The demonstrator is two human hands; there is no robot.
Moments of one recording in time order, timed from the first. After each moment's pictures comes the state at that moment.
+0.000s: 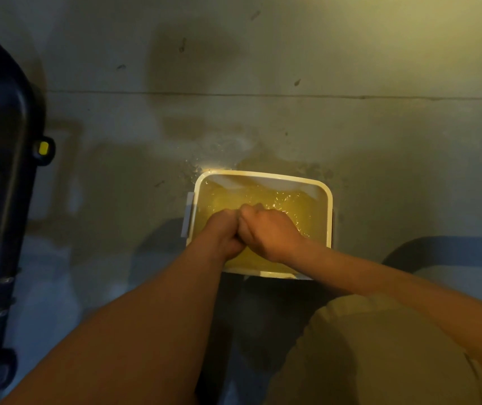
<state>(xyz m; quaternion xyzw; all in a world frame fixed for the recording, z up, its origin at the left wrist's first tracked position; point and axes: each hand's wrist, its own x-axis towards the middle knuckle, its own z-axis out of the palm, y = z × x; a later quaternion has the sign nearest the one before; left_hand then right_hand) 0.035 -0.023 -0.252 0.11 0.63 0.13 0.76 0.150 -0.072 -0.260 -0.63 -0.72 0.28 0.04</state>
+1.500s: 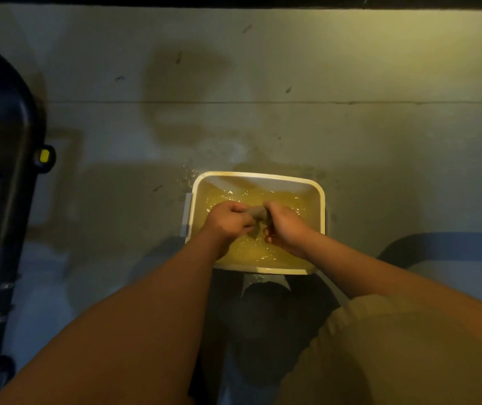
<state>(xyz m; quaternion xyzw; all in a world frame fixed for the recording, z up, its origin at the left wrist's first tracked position) 0.029 -0.028 -0.249 0.39 0.60 0.09 0.69 0.172 -0.081 -0.252 -0.66 -0.17 0.67 0.30</state>
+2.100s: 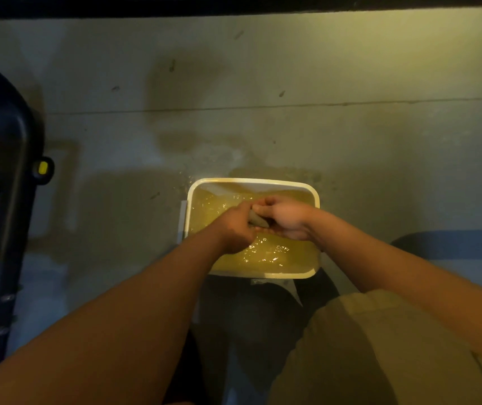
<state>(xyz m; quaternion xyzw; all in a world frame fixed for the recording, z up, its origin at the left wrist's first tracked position) 0.042 -0.018 -0.219 0.72 0.46 -0.10 0.51 0.199 -0.052 -0.250 -0.58 -0.14 0.75 0.28</state>
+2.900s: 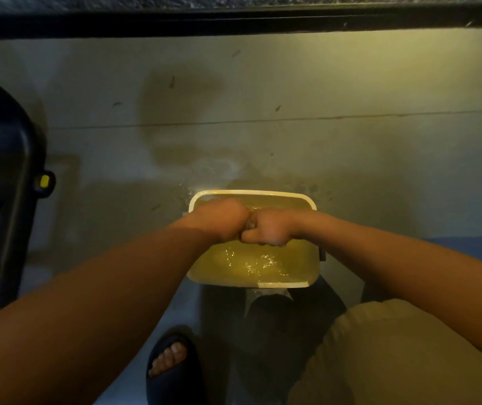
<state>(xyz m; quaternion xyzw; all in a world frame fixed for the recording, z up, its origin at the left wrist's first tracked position) 0.042 0.025 -0.187 0.88 0.30 -0.27 0.23 0.184 -0.032 -0.197 -0.56 -0.60 0.56 -0.09</state>
